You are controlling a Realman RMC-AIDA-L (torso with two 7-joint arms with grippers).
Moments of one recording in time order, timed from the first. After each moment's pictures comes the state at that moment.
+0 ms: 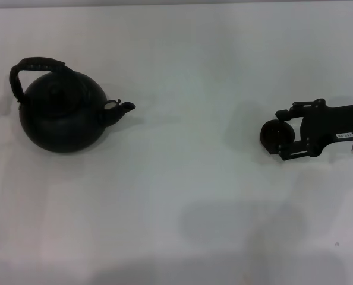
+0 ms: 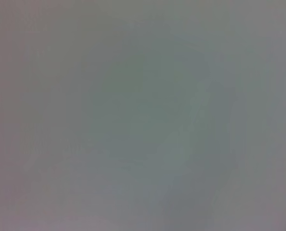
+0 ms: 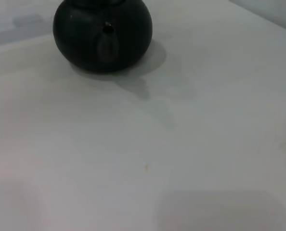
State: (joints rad) left arm -0.38 -2.08 0.85 -0.03 0.49 1.33 -0.48; right arm 0.48 2.01 -1.00 -0.69 1.02 1.32 -1.78
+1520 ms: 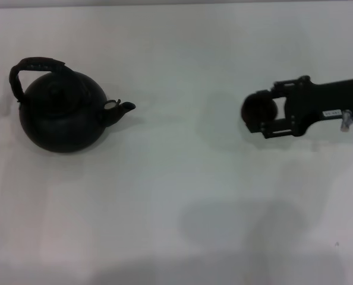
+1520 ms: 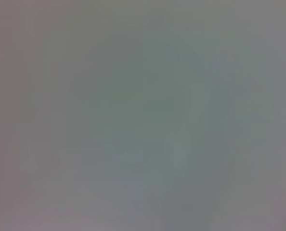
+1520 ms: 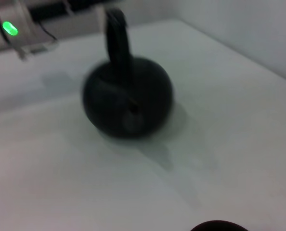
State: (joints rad) left arm -0.37 -2.09 0.85 -0.03 0.49 1.34 -0.48; right arm 0.49 2.01 -1.08 -0.80 1.15 1.40 -1.67
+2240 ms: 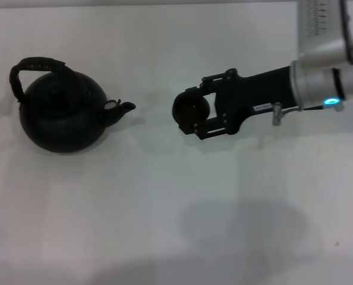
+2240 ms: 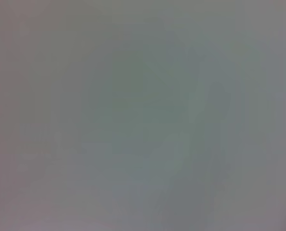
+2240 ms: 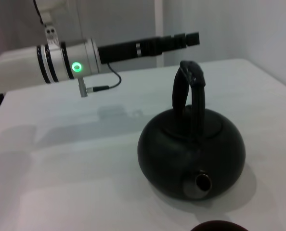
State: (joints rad) left arm -0.38 -2.09 0.85 -0.03 0.49 1.34 -0.48; right arm 0.60 2.02 -1.44 -0.80 1.39 1.25 -1.63
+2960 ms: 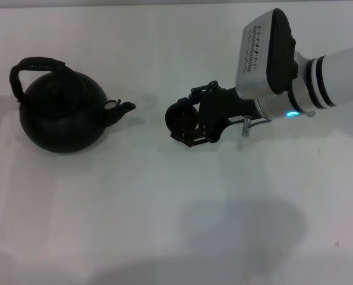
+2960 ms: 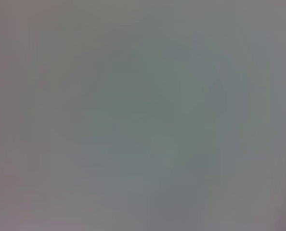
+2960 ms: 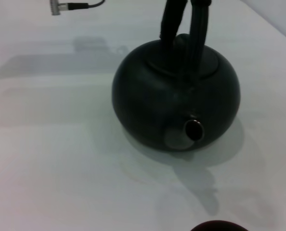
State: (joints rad) left arm -0.40 -2.09 0.85 -0.04 0.49 1.34 -0.48; right arm 0.64 2.03 -1.73 -0.76 1.40 0.94 -1.58
